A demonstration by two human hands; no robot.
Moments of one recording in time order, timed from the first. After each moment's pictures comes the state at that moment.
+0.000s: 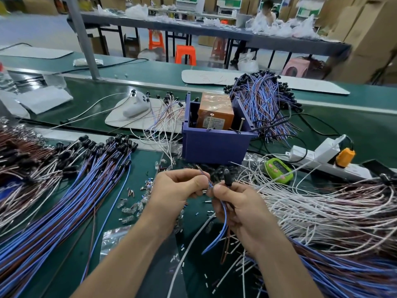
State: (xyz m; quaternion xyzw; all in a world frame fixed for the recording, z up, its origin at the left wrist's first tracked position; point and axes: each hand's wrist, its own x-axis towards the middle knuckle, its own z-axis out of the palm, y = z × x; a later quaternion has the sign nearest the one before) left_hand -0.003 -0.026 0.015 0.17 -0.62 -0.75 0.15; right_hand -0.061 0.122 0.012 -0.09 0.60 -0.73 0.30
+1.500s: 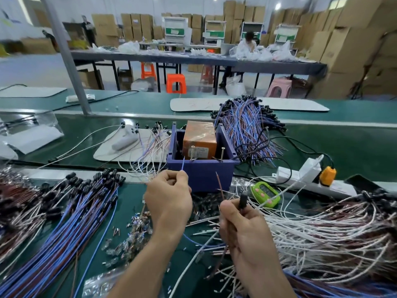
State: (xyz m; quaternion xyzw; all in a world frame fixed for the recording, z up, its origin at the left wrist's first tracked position) left_hand -0.064 -0.008 0.041 0.35 -0.70 -0.51 0.35; right_hand -0.059 0.132 0.038 -0.01 0.51 -0.84 0.18
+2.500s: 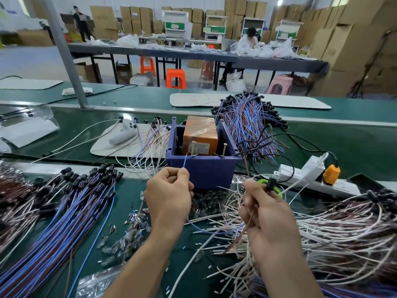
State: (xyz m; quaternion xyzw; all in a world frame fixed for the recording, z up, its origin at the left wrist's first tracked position) left_hand -0.067 -0.011 0.030 0.30 -0.66 -0.60 0.34; right_hand -0.086 0.145 0.054 0.09 0.50 -0.85 0.11
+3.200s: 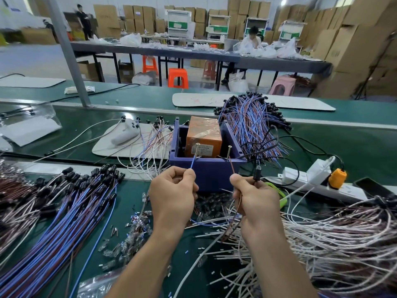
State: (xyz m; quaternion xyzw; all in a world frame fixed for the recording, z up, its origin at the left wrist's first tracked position) left_hand -0.071 -0.017 0.029 0.25 -0.66 -0.63 0.32; right_hand -0.123 0.113 0.041 0.08 0.61 -0.79 0.06
